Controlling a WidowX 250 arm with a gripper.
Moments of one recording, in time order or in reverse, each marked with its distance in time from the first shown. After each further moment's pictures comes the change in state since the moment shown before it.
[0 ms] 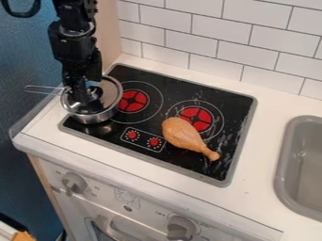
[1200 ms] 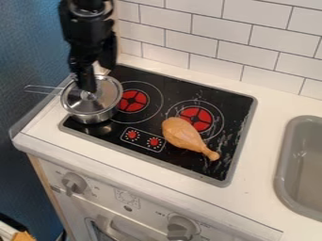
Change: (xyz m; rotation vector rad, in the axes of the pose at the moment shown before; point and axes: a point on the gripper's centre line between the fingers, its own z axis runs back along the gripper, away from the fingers) arm -0.021 0.017 0.048 -0.034 -0.043 -0.101
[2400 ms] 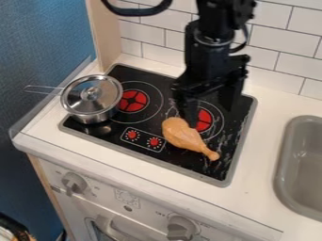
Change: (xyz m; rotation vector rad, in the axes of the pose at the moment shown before) arm -0.178 0.019 0.034 -0.053 0.176 -0.711
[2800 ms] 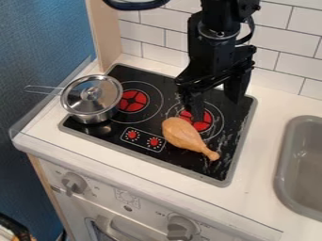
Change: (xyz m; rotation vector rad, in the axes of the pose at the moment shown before) arm -0.006 -0.011 0.010 -0.060 -0.031 -0.001
